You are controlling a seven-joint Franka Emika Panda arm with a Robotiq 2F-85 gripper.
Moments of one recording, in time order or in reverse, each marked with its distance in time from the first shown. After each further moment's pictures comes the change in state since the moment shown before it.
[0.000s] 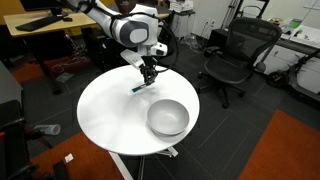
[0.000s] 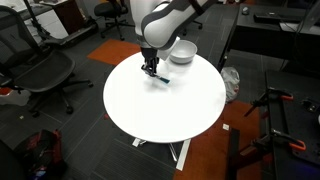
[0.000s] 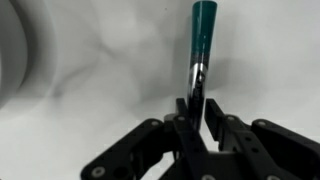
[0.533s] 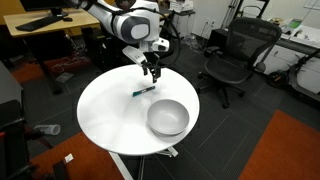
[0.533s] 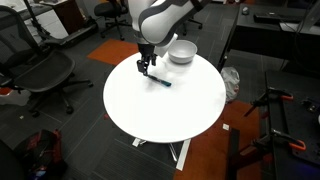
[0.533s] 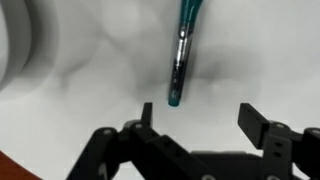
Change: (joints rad) arm 0.001 -0.004 0.000 0.031 0.000 0.005 0.000
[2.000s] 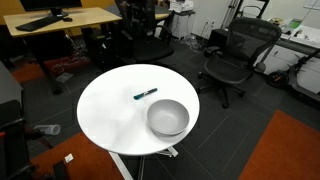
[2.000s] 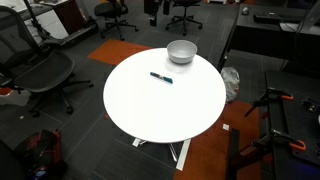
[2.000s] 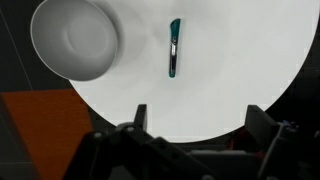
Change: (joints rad) arm 0.003 -0.517 -0.022 -0.244 -0.010 -0.219 0.003
